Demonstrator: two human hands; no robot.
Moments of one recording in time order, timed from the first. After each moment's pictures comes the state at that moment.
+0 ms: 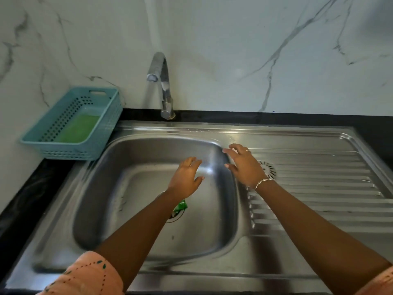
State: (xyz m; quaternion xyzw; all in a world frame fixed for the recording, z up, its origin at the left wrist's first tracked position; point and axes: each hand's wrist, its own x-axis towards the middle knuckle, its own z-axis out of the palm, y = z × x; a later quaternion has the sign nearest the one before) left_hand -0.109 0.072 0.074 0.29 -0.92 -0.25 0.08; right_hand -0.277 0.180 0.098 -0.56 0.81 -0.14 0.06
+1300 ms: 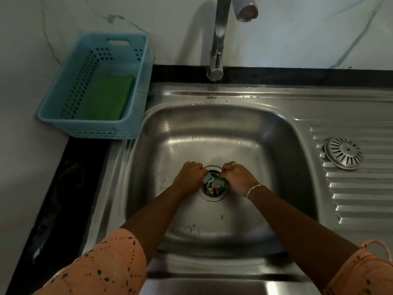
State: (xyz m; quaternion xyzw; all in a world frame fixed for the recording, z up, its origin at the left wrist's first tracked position) left_hand -0.014 -0.030 -0.045 0.18 -0.97 -0.13 -0.14; right_hand -0.152 0.087 -0.028 -0.63 0.75 0.07 0.20
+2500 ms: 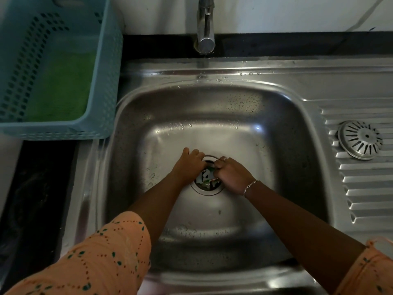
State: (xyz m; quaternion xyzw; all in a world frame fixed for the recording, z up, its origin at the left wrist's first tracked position) left_hand -0.045 -0.040 -0.080 0.08 -0.98 -0.05 -0.17; right_hand -0.148 0.085 -0.050 -0.67 0.71 0.09 0.17
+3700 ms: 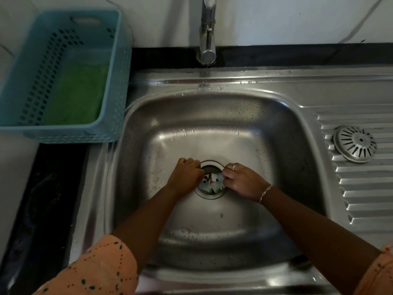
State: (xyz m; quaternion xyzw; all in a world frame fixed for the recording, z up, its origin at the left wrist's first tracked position) left_hand -0.016 -0.034 -0.065 0.15 -0.97 -0.15 -0.09; right_hand -0.164 0.109 -0.042 -0.81 0.59 -0.02 0.01
